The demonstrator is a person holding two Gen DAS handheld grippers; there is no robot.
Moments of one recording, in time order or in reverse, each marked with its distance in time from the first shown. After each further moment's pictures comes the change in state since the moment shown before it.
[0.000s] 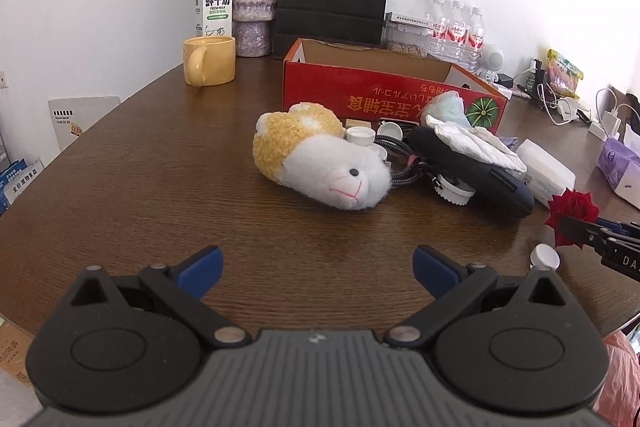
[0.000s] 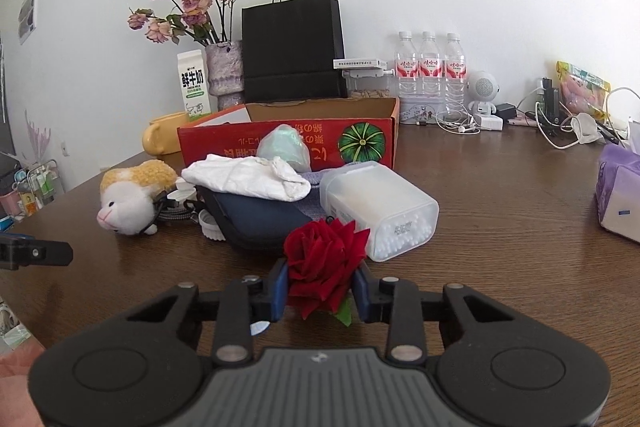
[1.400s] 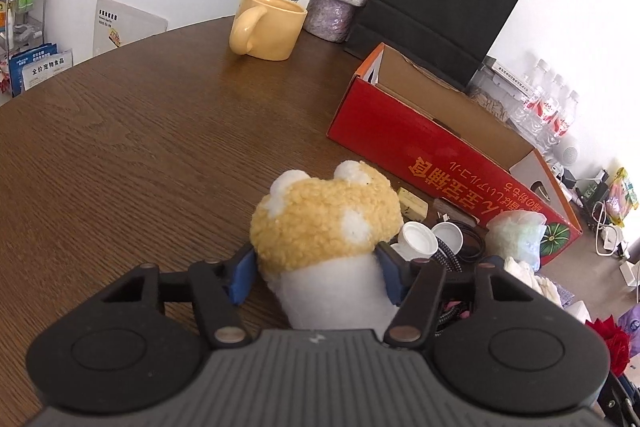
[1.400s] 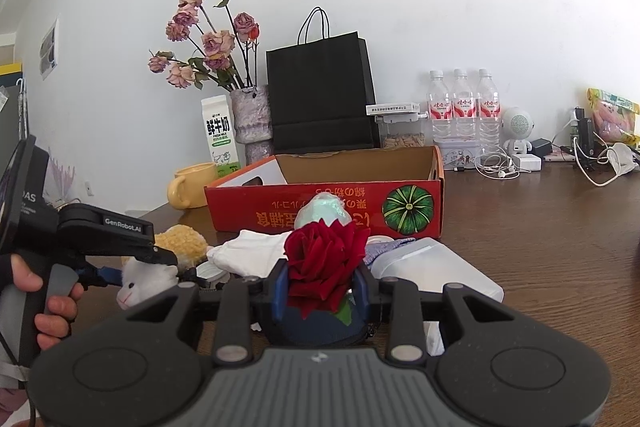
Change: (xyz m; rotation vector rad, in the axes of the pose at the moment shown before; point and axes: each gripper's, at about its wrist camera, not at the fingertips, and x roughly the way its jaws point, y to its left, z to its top) left arm 0.097 0.027 0.065 -0.411 0.072 0.053; right arm 0.031 0.017 0.038 0.026 -0.118 0.091
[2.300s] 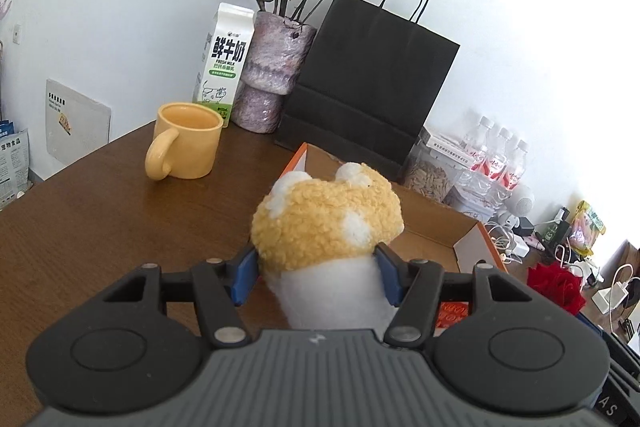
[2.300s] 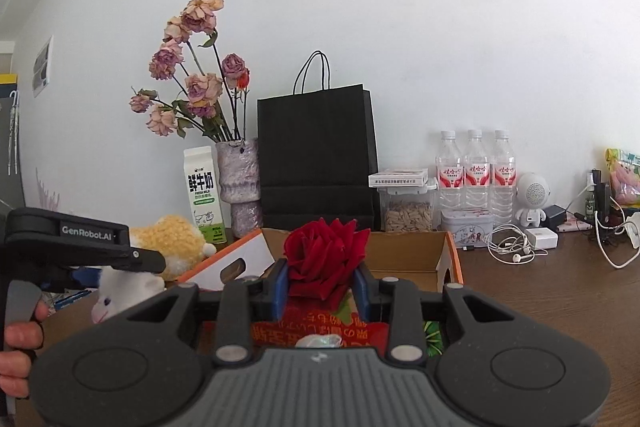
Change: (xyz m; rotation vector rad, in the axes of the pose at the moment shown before) left arm -0.006 -0.069 0.076 0.105 -0.190 -0.110; right arm 0.082 0.004 0.094 -0.044 -0.107 -0.036
